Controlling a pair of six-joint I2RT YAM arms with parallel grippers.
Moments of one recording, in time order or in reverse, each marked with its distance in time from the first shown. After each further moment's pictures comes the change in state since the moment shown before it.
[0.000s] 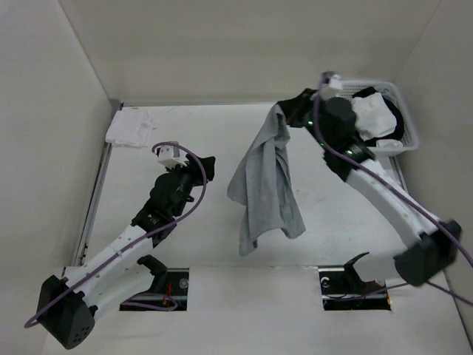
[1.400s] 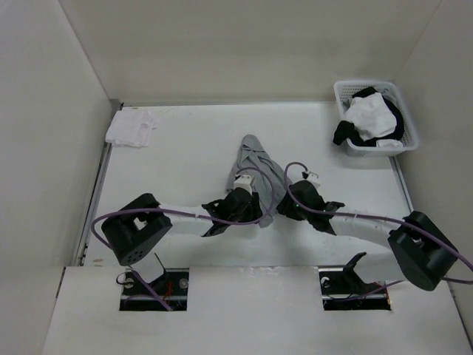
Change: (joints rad) left arm -0.331 0.756 0.089 0.026 0.165 -0.115; right arm 0.204 0.067 -0.797 -0.029 0.148 0.377
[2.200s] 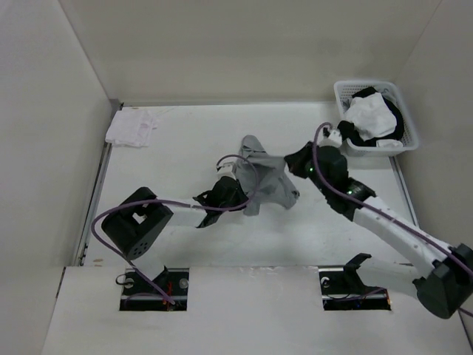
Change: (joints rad) left arm 0.165 0.038 -0.020 0.087 0.028 -0.114; right arm -0.086 -0.190 0.299 -0.081 0.044 -0.141
